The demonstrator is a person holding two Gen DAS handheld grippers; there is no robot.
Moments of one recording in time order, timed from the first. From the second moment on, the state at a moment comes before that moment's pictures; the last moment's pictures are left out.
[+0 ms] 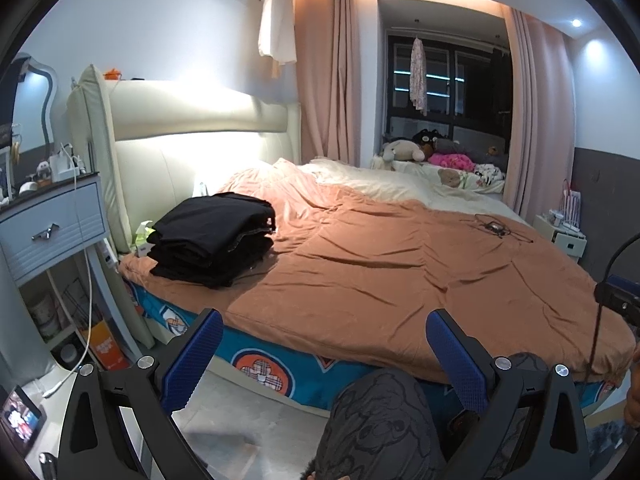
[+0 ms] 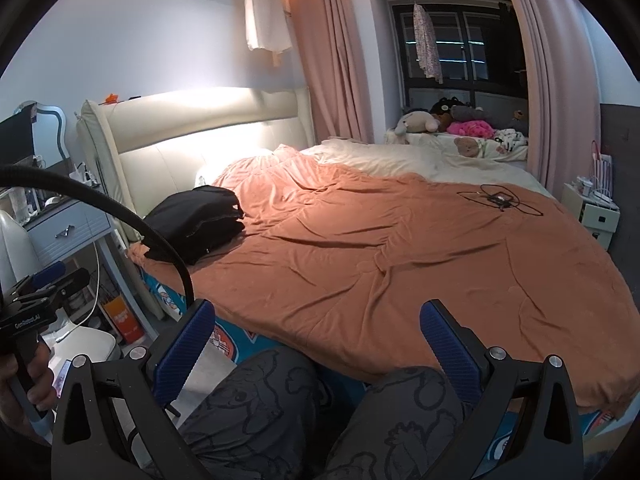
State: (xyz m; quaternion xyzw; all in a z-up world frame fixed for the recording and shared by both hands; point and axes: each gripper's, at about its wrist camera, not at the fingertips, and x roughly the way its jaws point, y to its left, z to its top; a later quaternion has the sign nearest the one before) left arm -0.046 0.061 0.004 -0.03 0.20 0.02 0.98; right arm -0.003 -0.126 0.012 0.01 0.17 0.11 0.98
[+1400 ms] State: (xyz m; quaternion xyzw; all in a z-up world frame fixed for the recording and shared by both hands) left arm -0.049 0.058 0.004 -0.04 0.20 0.01 0.98; right arm -0.007 -0.131 0.015 0.00 0.17 0.11 0.98
